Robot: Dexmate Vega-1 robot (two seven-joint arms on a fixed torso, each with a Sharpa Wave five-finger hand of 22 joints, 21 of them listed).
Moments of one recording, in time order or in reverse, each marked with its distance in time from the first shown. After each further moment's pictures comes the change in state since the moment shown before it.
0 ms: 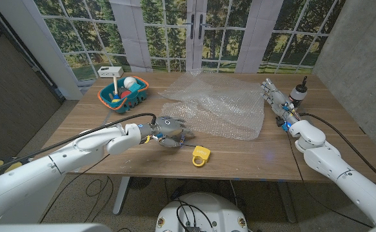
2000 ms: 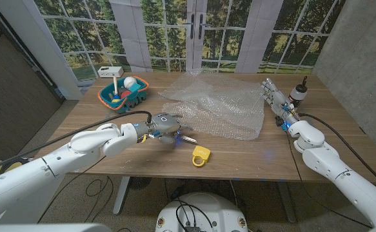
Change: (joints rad) left arm 0.055 0.024 -0.062 -0.045 -0.021 0.061 0.105; left_hand 0.168 -0.020 0.141 0.001 0.349 -0.022 -0.014 -0.019 0.000 -0.155 0.114 0.343 0.385 0.109 -0.005 0.065 0.233 0.010 0.044 0.012 0.007; right arm 0.001 0.013 0.004 0.008 0.020 0.012 0.011; right_hand -0.004 0.004 0.004 -0.004 0.000 0.000 0.000 0.000 0.000 0.005 -0.005 0.000 0.000 0.000 0.000 0.000 0.000 0.000 0.000 0.000 0.000
